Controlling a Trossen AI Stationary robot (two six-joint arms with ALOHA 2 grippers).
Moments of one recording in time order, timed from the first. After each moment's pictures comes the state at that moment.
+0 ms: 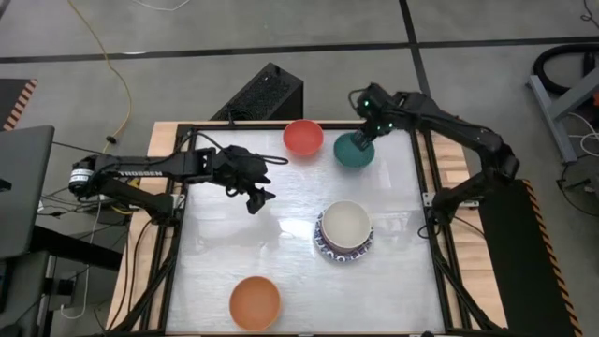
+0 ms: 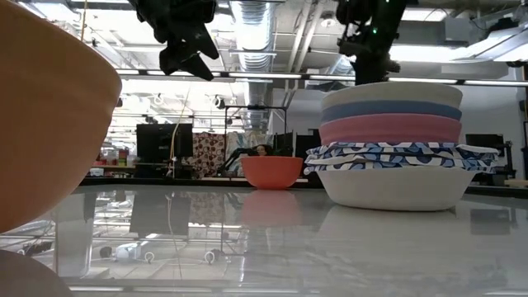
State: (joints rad) left arm 0.13 1.23 1.02 -0.46 0.02 -0.34; right arm -0.58 1.41 1.43 -1.07 0.17 0.17
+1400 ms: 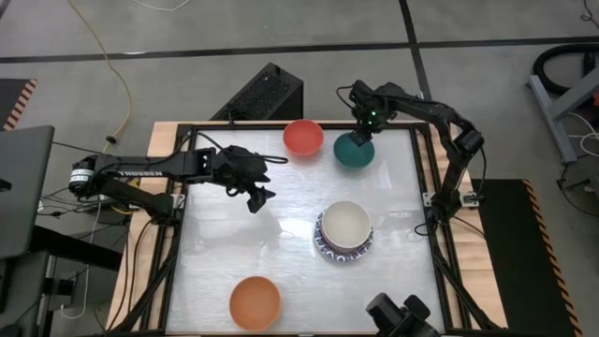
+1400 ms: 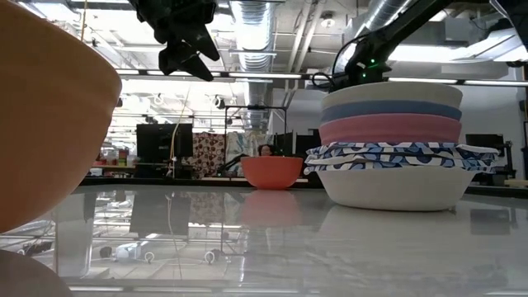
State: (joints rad) left arm 0.13 1.23 1.02 -0.46 0.00 -0.35; right arm -0.85 1.79 1.43 -1.08 0.08 0.02
